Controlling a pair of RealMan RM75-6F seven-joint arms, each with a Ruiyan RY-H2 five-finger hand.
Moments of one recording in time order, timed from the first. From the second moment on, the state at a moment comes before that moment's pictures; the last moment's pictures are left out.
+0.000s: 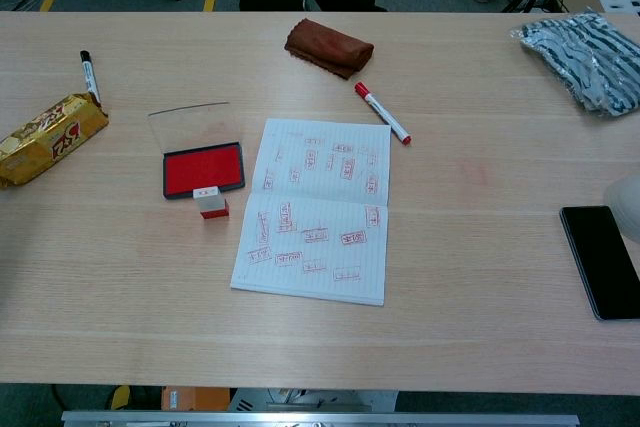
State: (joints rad) left arm -0.09 -1.14 -0.03 -1.66 1.49 1.47 0.20; right arm 0.06 -1.05 0.06 -1.64 -1.49 1.49 -0.06
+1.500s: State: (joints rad) left arm -0.30 -1.16 -0.03 -1.77 1.48 1.18 0.36; right arm 0.22 -1.03 0.14 -1.63 -1.46 1.36 -0.02
